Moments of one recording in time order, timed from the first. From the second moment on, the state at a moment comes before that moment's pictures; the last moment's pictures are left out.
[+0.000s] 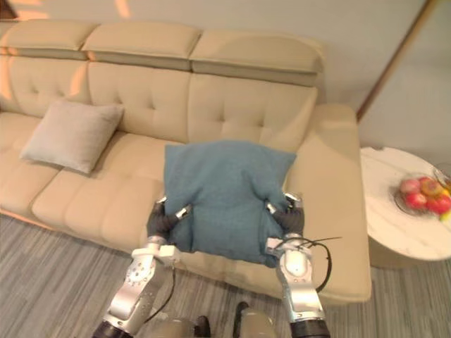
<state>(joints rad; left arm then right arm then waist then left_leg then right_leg) 0.04 0.10 -0.35 0.00 -0.36 -0.19 0.25 0.04 -0.11 0.01 -0.04 0.09 -0.16 -0.26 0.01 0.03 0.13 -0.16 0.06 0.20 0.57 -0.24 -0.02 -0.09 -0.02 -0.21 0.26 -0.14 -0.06</state>
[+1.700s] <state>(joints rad) -1.49 0.36 -0.23 0.68 -0.30 -0.25 0.53 -1.51 -0.33 -0.03 0.72 -0.16 -0.10 -0.65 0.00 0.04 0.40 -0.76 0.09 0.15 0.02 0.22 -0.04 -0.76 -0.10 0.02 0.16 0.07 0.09</state>
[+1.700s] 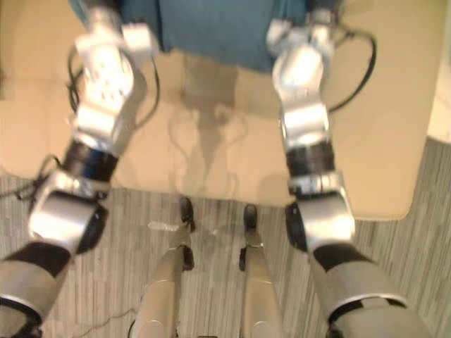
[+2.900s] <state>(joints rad) -0.83 0.19 0.02 0.30 -0.28 -0.26 0.43 -0.62 -0.16 -0.24 0.06 0.04 -0.15 -0.53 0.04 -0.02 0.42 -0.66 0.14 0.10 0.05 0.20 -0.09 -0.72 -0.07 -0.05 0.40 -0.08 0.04</state>
